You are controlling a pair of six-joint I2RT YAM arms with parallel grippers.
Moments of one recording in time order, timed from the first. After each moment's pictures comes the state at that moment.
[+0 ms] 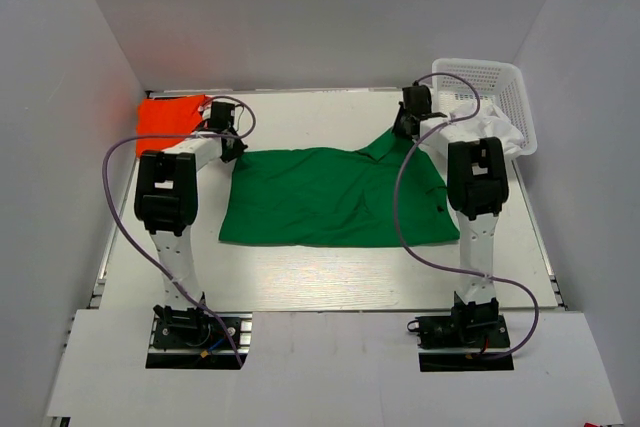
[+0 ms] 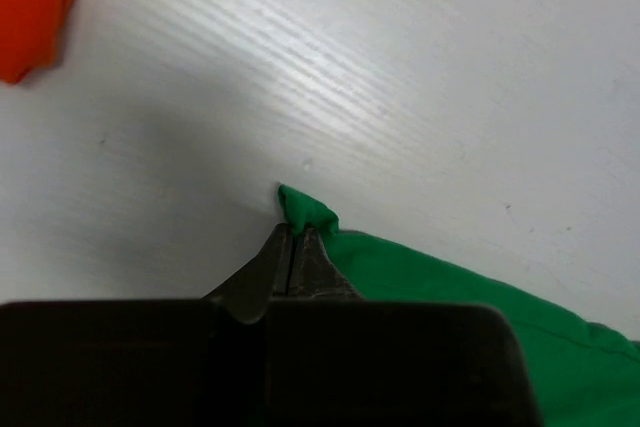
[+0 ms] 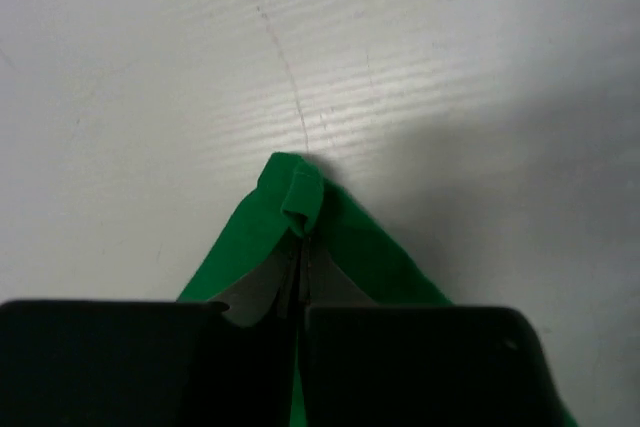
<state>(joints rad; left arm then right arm) -0.11 2.08 1.43 -0.24 -0.17 -0.59 0.21 2.29 1.72 -0.19 0.13 0.41</state>
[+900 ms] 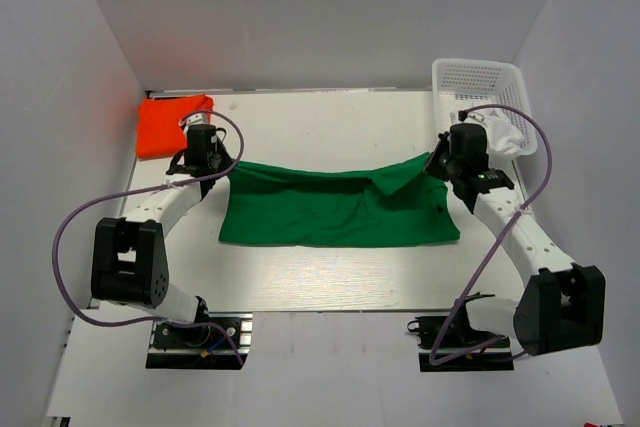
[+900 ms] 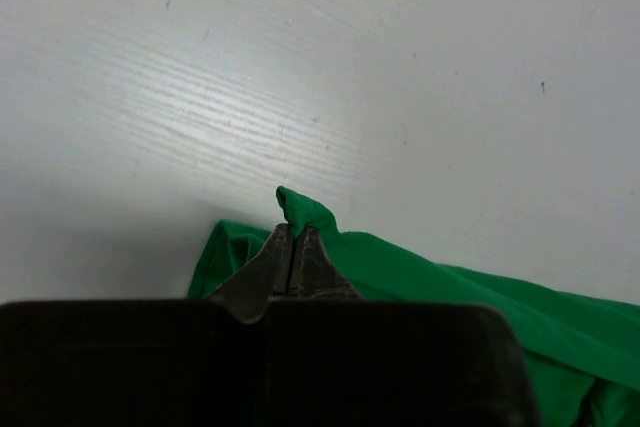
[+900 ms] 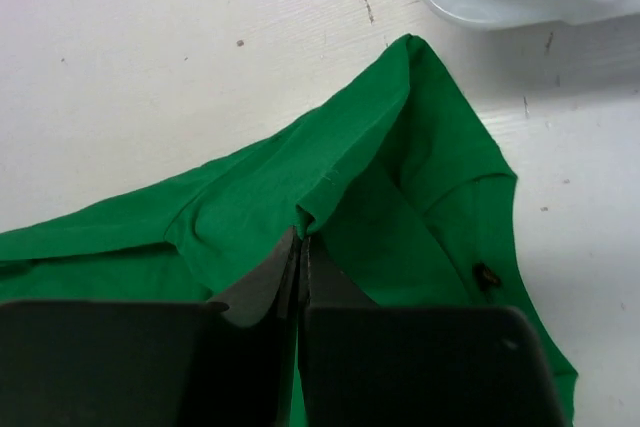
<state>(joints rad) -0.12 1.51 0.94 -0.09 -0.12 -0.56 0.21 1.26 0.92 -0.27 0.08 0.47</state>
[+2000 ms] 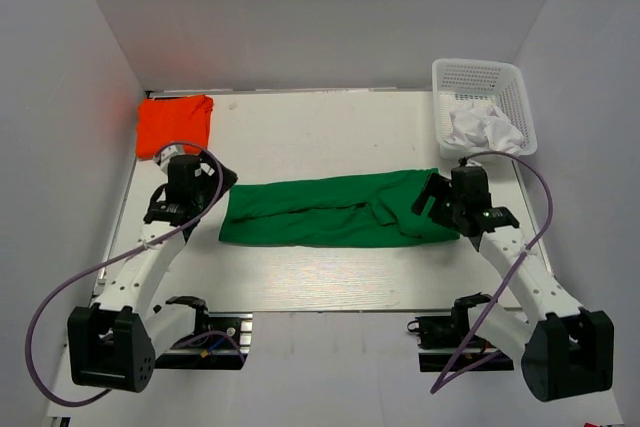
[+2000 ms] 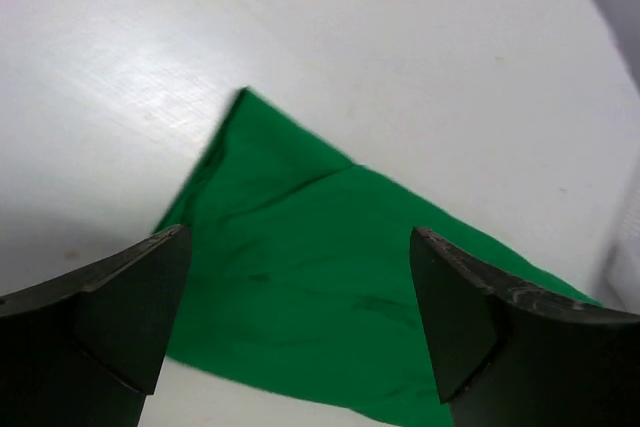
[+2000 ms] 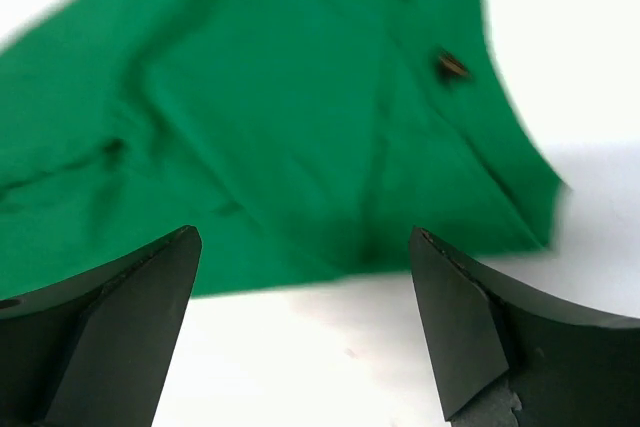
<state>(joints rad) -0.12 1.04 0.70 -0.32 -0.14 -0.81 0.21 0.98 0.63 -0.50 0.03 0.52</state>
